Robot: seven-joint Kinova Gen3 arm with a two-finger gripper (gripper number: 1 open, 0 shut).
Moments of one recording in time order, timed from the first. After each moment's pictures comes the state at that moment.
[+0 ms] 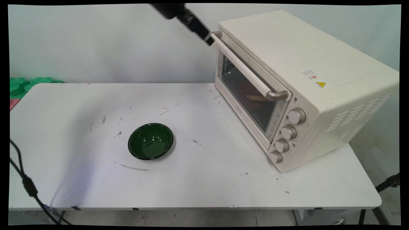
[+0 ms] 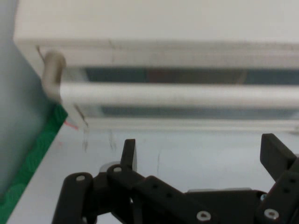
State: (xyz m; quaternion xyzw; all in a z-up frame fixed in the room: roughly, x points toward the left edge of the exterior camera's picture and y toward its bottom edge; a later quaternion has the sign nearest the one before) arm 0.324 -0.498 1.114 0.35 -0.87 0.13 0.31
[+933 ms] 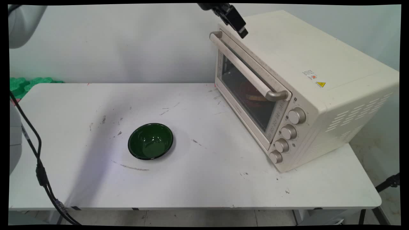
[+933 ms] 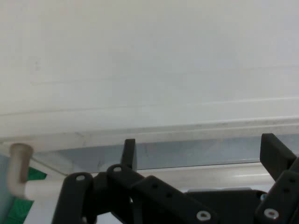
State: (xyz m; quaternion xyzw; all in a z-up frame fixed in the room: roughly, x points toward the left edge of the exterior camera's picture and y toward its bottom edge) arm 0.256 -0.541 1.122 0.32 -0.88 0.13 0.32
